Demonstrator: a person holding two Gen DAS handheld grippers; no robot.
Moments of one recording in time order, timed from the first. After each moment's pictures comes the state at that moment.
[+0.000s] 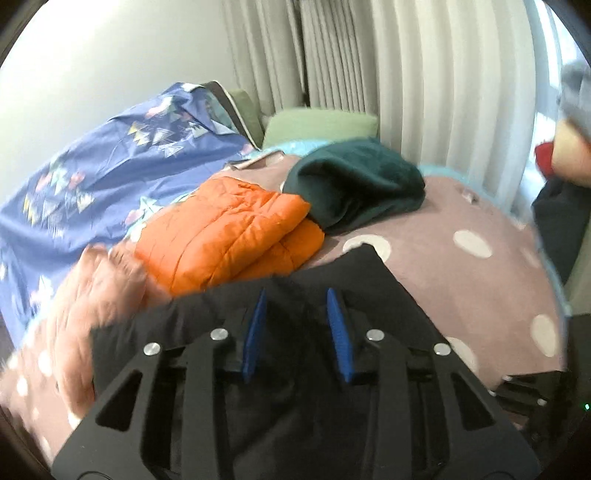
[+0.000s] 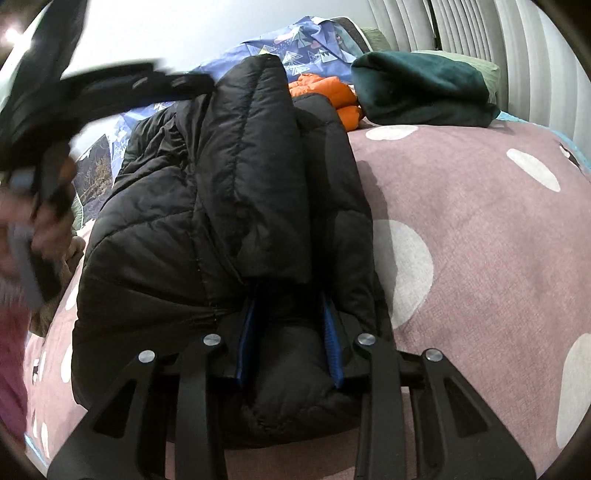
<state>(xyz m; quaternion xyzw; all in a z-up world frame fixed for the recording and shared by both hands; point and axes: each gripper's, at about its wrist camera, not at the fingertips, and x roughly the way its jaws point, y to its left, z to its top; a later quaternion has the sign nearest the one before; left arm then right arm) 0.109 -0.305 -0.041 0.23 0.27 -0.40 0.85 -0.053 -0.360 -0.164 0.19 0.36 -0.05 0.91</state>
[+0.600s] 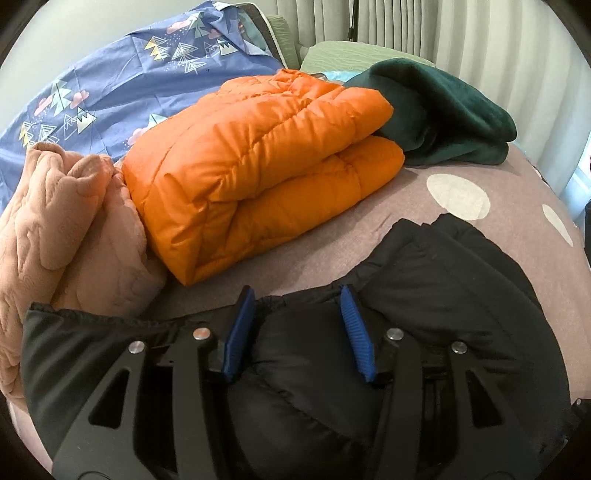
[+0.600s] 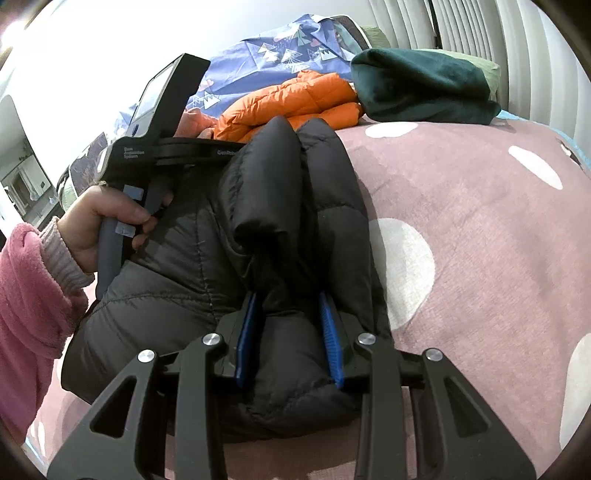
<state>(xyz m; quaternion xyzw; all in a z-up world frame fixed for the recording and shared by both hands) 0.191 -0.319 -0.132 0.19 0.39 -0.34 0.83 -0.054 -0.358 -0.163 0.18 0.36 -0.06 0.91</state>
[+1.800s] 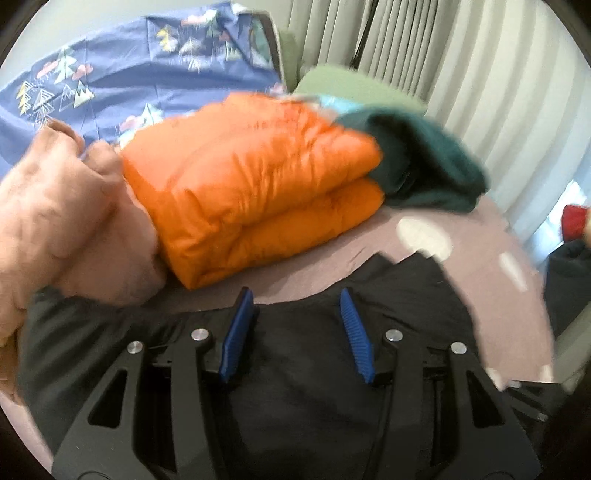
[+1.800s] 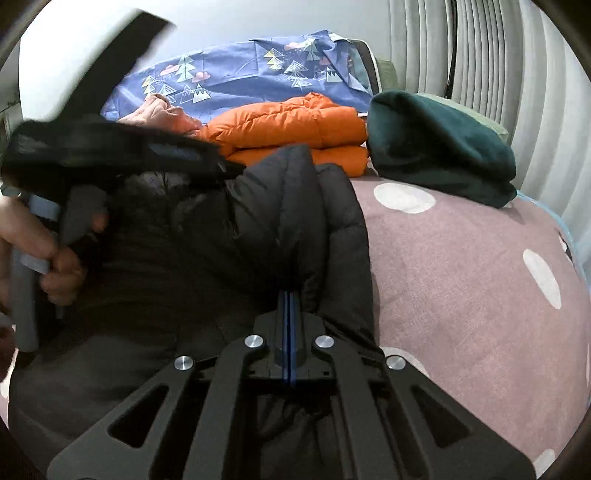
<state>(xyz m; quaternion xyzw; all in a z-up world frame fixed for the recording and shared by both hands) 0.198 -0.279 -0.094 0.08 0.39 -0.40 0.83 0.021 -0.370 -0.163 0.08 0.36 -0.10 0.93</state>
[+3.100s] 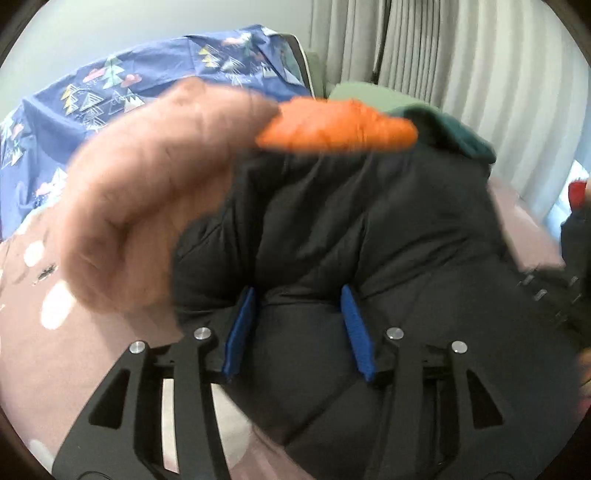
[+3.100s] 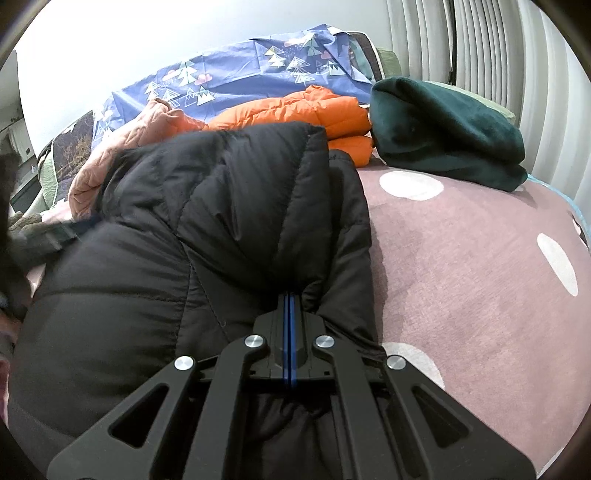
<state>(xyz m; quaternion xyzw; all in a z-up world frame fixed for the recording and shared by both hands) 0.168 -0.155 -0.139 0.09 0.36 -0.35 0.86 0.021 -0.375 -0.166 0.10 0.36 -0.08 0.92</state>
